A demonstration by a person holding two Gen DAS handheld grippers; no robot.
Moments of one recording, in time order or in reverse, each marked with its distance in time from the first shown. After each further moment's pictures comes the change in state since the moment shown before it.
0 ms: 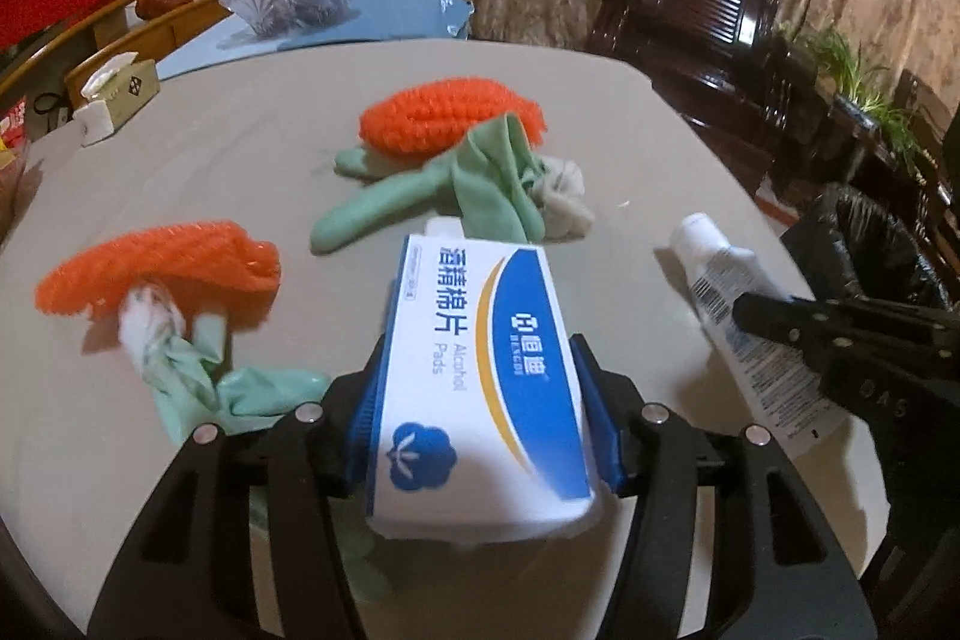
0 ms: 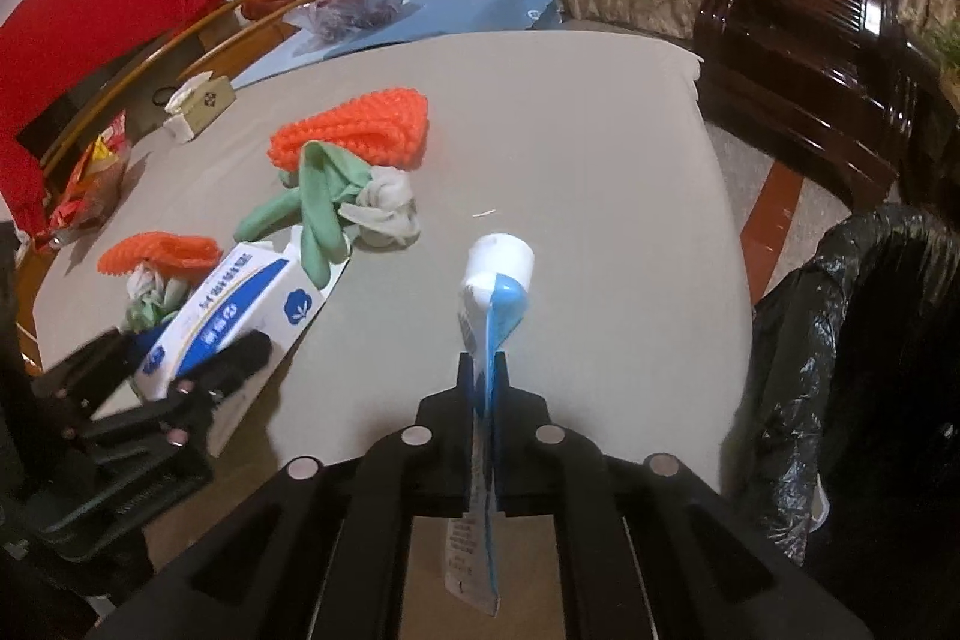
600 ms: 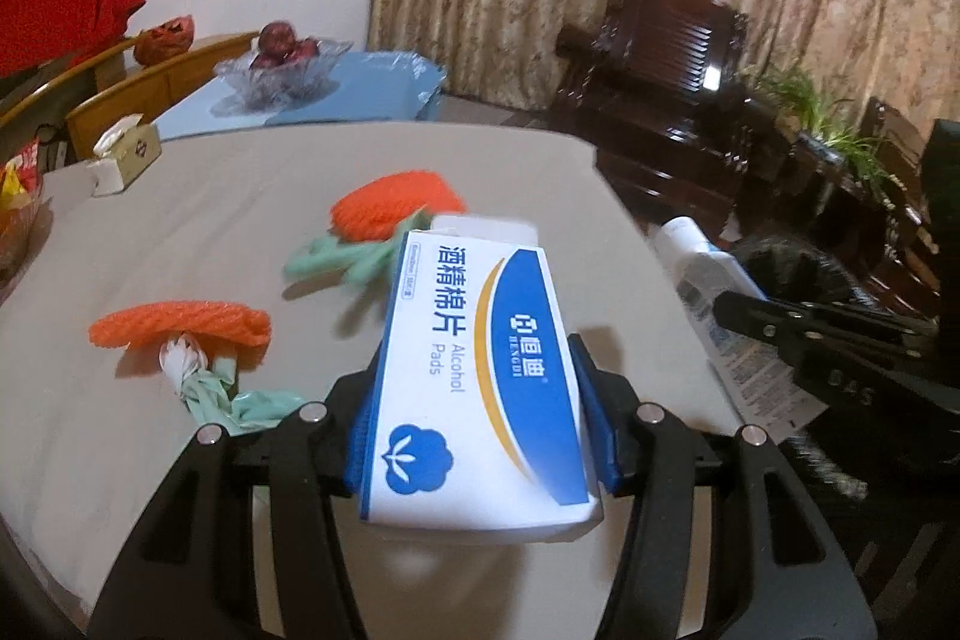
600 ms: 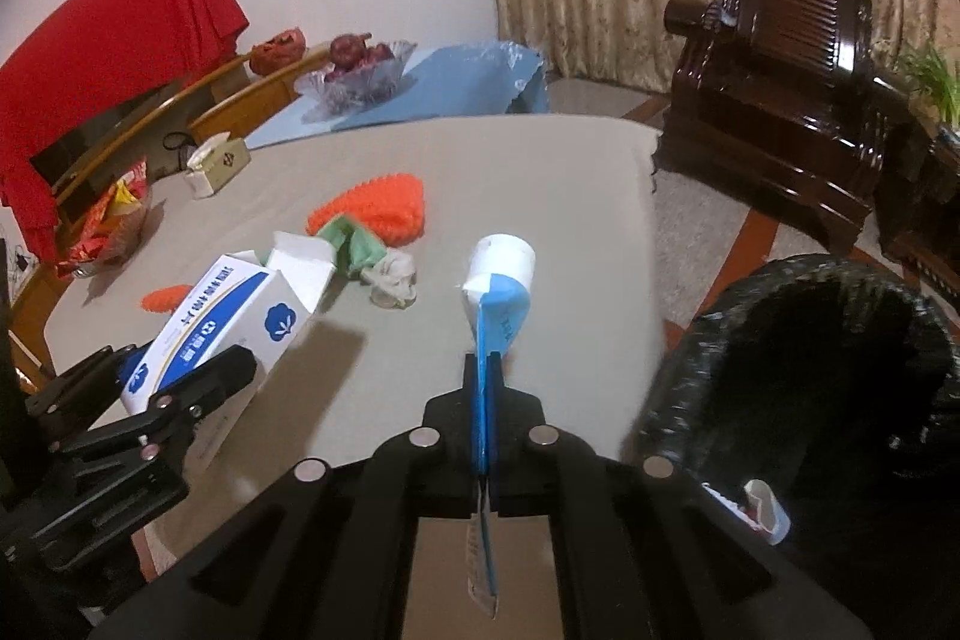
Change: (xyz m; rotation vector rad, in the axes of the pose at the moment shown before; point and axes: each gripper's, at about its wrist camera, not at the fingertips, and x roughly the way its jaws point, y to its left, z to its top) left arm -0.081 -0.040 0.007 0.012 -0.148 -0.060; right arm -0.083 -0.009 -0.001 -0.006 -0.153 -0.022
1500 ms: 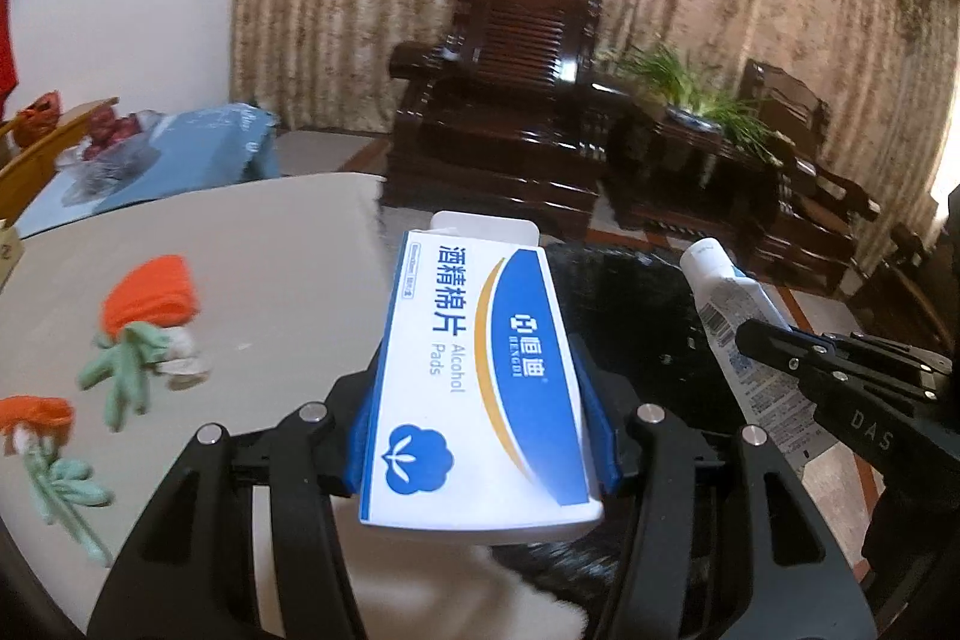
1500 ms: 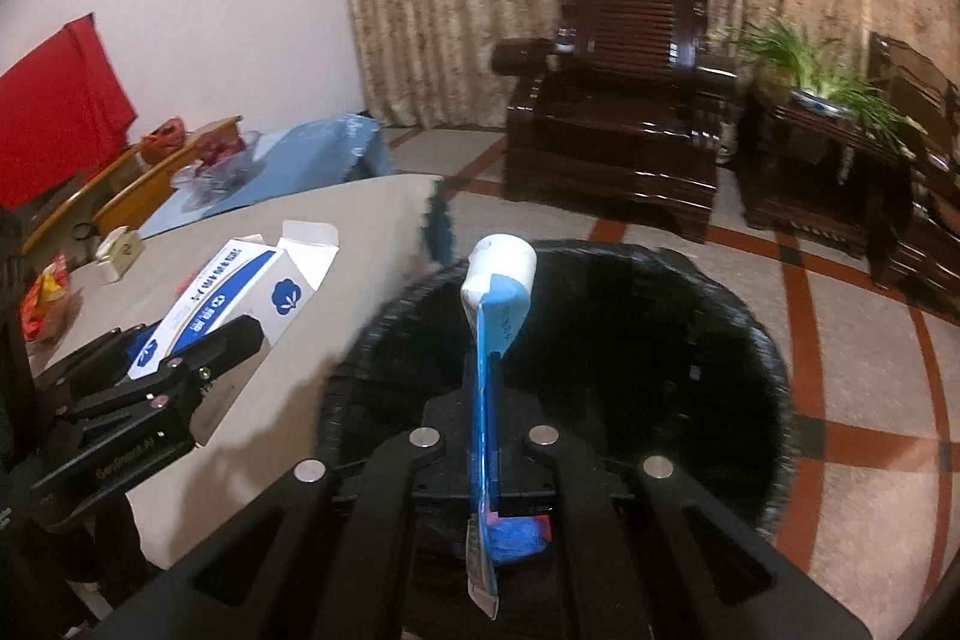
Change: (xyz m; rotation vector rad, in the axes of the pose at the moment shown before) left arm 0.019 -0.176 0.014 0.171 -0.025 -0.252; right arm -0.123 -0.143 -0.044 0.183 -0.123 -0.254
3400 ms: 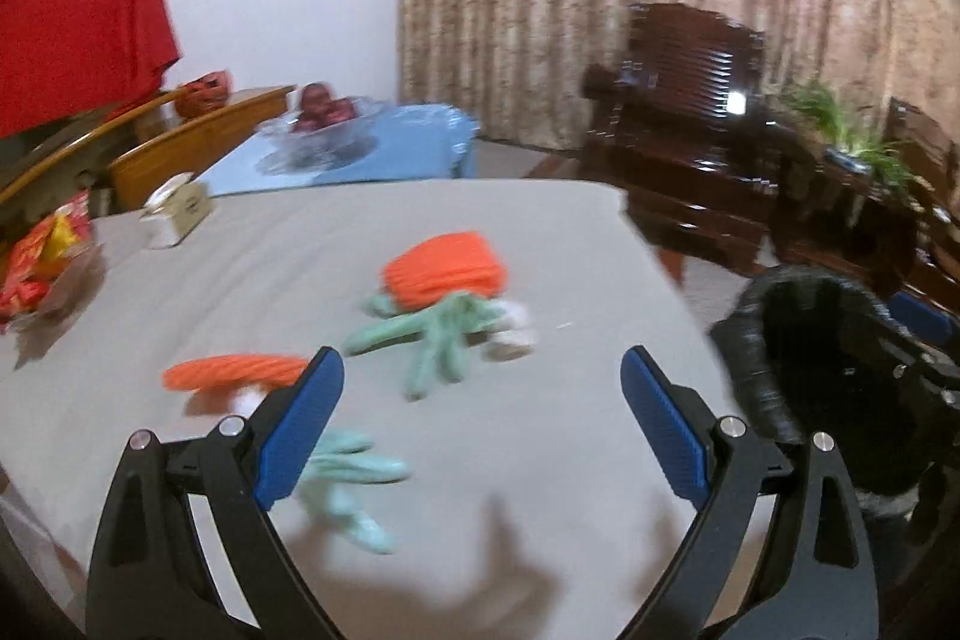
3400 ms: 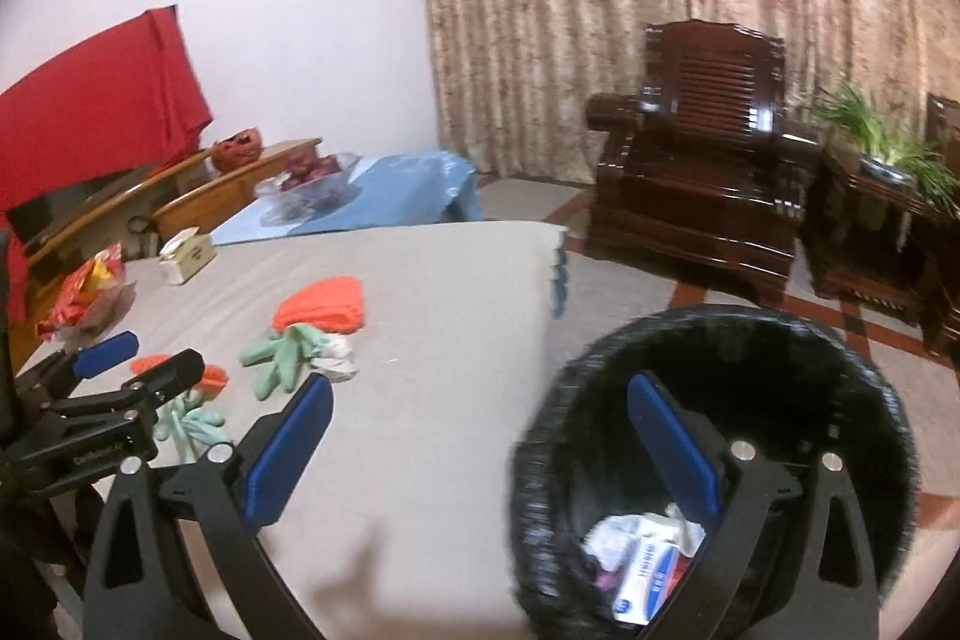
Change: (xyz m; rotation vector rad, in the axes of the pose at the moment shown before) left arm -0.093 0.162 -0.028 -0.127 -0.048 0.401; right arm 0.022 0.136 -0.001 -0.118 -0.141 0.153
